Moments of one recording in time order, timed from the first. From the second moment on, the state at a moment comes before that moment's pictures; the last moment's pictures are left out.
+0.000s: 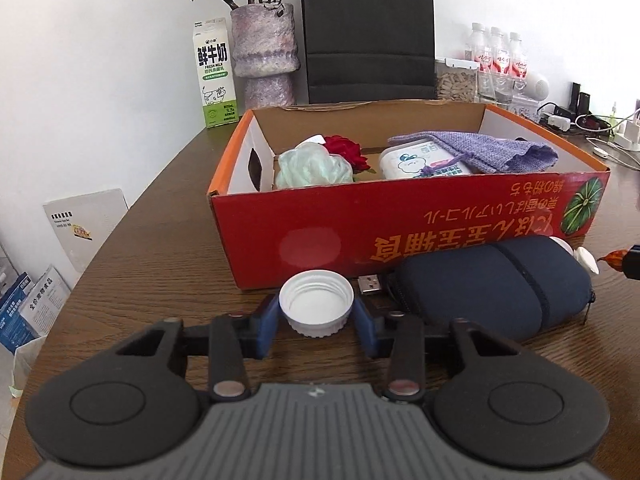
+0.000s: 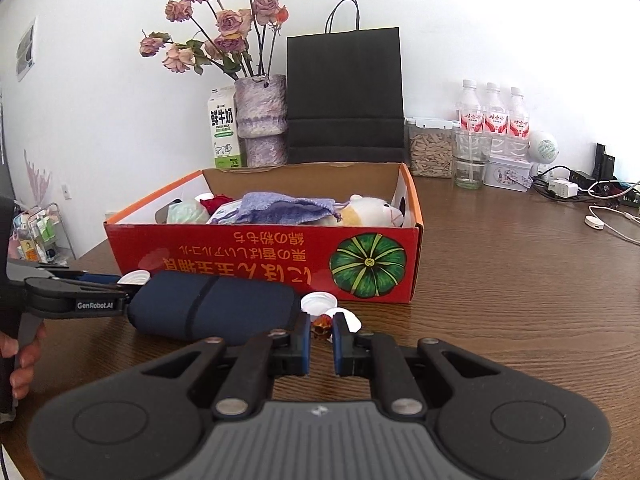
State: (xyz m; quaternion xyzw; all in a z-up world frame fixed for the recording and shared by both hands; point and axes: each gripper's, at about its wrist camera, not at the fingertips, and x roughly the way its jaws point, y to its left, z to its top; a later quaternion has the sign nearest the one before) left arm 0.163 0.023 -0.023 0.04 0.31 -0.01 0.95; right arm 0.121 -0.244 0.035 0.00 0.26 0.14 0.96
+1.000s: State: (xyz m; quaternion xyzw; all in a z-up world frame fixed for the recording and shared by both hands) left arm 0.165 0.019 0.067 -0.02 0.15 -0.01 0.99; right arm 0.167 -0.230 0.106 0.02 0.14 0.16 0.98
